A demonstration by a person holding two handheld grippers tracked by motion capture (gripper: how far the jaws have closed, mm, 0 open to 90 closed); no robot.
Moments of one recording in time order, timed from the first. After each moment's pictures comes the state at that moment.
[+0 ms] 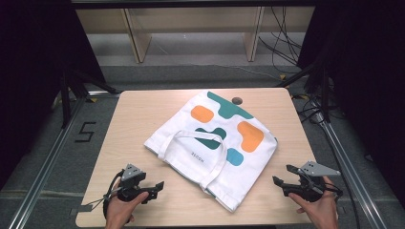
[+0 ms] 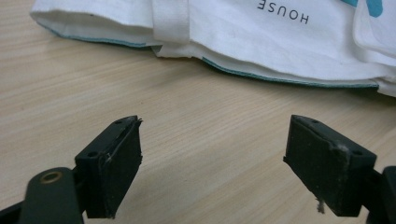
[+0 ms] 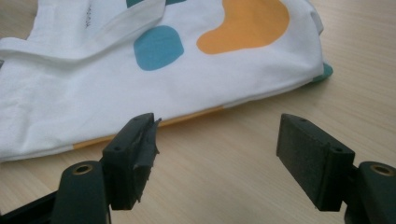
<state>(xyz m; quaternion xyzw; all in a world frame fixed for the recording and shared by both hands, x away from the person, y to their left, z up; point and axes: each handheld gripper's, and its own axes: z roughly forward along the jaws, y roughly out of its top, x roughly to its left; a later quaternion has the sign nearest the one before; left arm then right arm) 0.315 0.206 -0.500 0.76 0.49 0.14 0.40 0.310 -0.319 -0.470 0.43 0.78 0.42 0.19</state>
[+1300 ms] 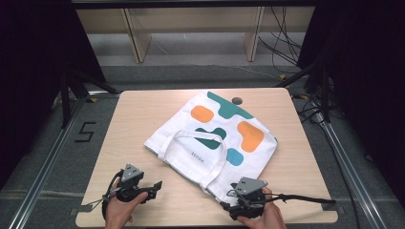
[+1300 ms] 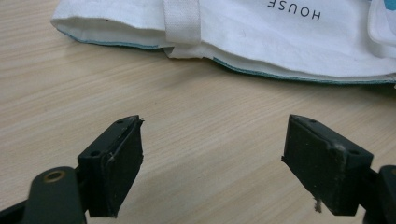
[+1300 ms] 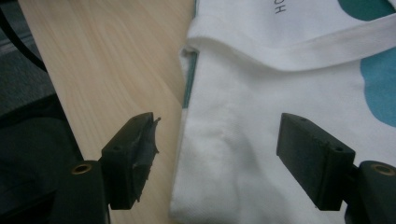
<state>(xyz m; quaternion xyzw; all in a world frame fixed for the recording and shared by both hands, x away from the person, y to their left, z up) 0.312 0.207 -0.497 0.76 0.49 0.16 0.38 0.285 -0.166 -0.480 0.27 0.88 0.37 0.13</state>
